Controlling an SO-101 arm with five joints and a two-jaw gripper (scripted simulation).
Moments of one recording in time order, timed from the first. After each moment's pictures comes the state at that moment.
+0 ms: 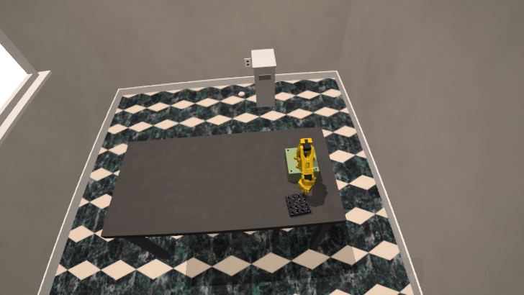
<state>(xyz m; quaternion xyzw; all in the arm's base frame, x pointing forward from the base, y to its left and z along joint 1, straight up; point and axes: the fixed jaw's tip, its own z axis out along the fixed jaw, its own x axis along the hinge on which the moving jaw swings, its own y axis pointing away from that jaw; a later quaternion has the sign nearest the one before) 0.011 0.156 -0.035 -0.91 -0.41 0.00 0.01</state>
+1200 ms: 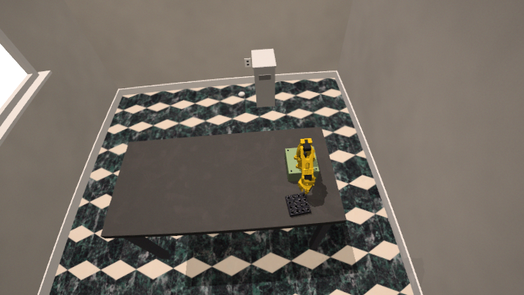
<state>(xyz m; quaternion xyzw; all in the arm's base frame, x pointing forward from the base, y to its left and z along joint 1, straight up) 0.011 0.154 -0.036 -0.91 -0.41 0.00 0.00</state>
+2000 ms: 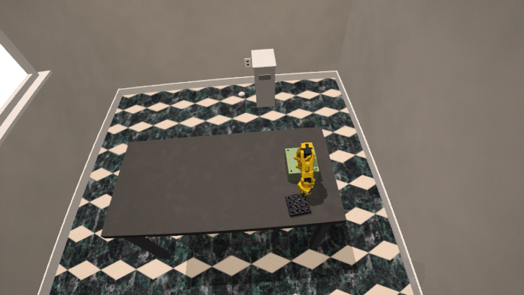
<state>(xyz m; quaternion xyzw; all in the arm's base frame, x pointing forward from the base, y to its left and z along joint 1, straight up) 0.011 0.154 -0.056 -0.91 -0.41 0.00 0.00</state>
